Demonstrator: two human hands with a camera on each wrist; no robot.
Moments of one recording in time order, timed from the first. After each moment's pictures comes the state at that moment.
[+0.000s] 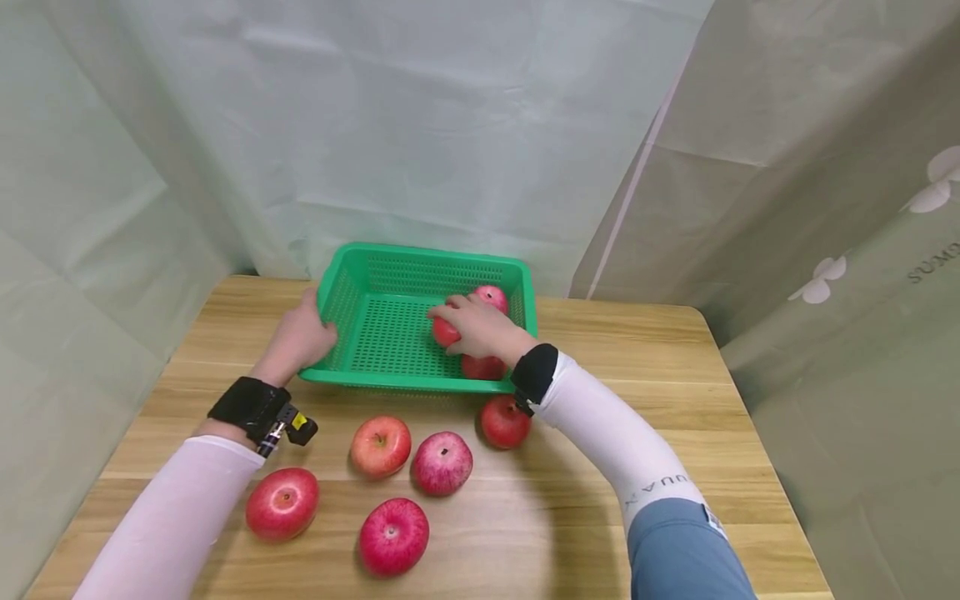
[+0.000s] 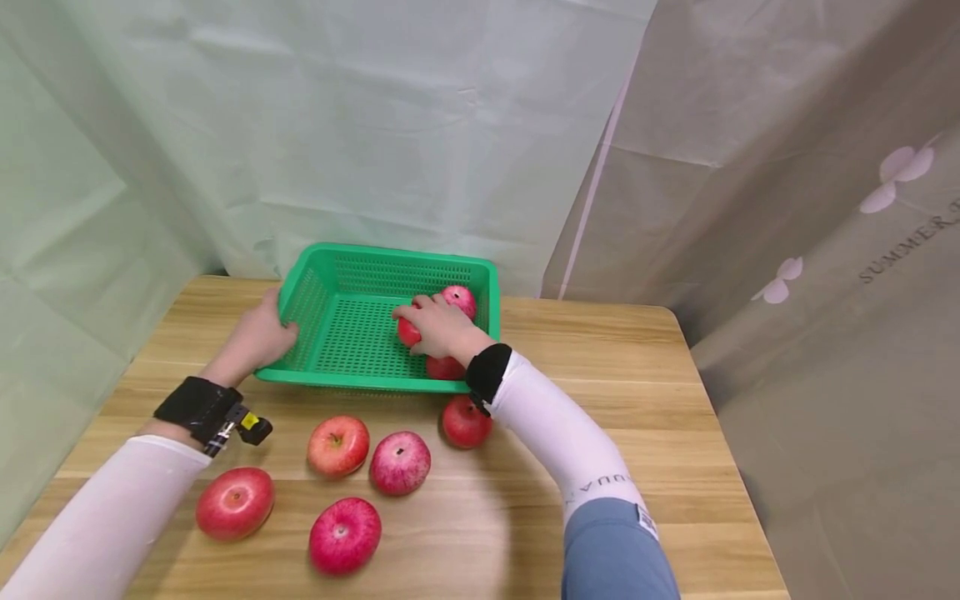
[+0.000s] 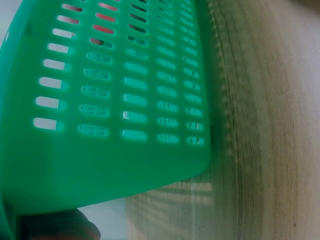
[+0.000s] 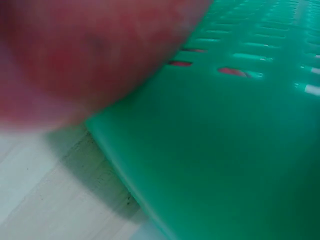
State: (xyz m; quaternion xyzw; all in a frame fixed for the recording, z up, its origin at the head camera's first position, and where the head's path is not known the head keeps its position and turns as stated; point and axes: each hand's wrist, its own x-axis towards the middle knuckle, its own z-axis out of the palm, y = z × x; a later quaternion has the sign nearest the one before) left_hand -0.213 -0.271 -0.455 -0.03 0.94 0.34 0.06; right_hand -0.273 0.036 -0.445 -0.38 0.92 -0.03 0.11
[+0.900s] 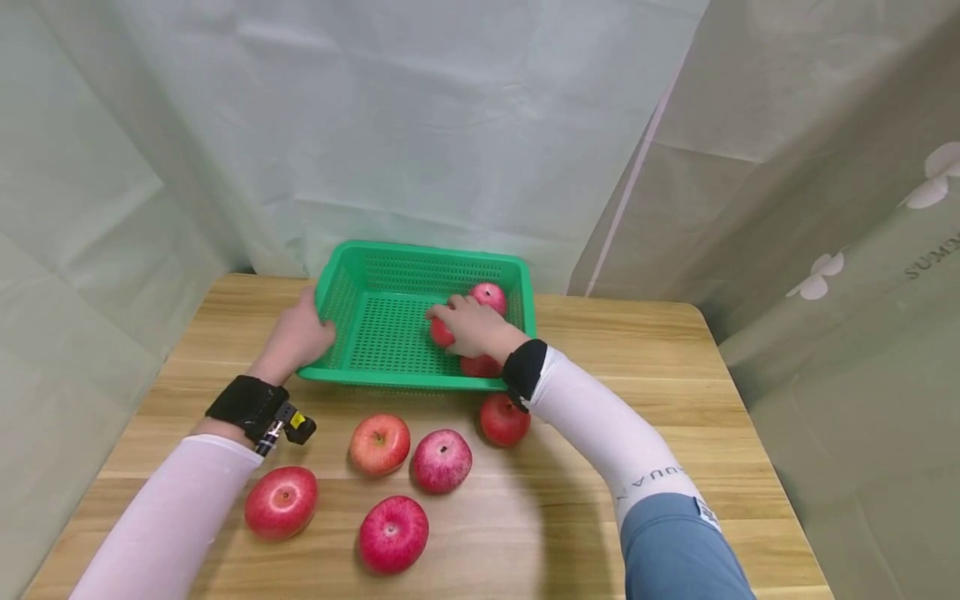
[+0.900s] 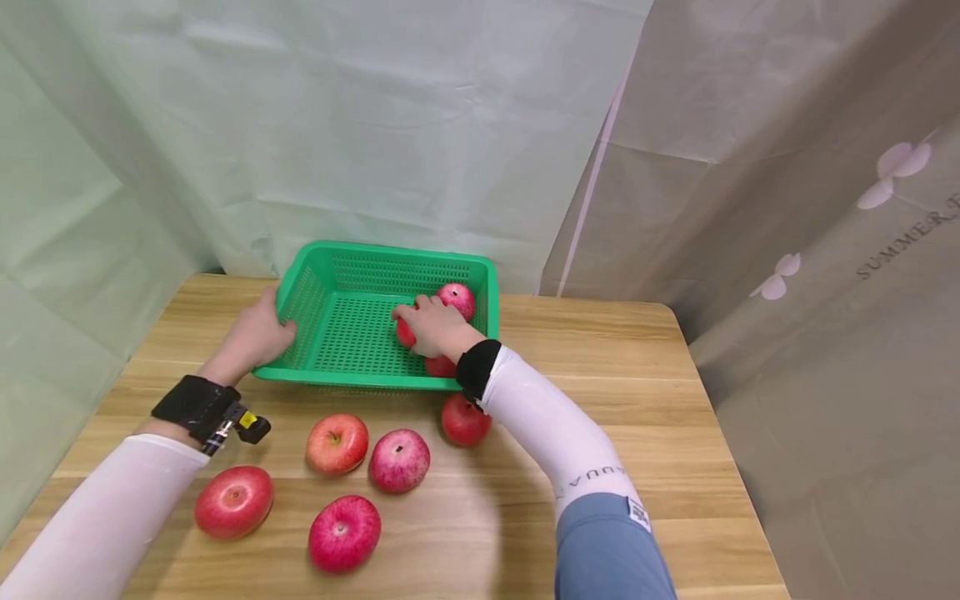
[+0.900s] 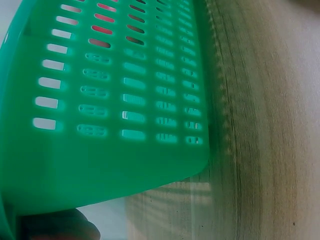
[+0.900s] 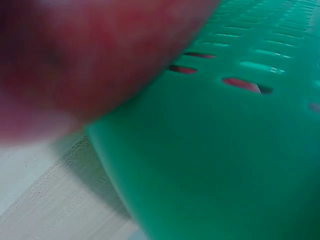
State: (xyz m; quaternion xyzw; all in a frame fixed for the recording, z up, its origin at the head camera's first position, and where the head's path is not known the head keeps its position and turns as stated) left_hand -0.213 -0.273 -0.457 -0.02 0.94 0.34 0.05; right_hand -0.273 0.027 -0.451 -0.35 0.93 0.00 0.13
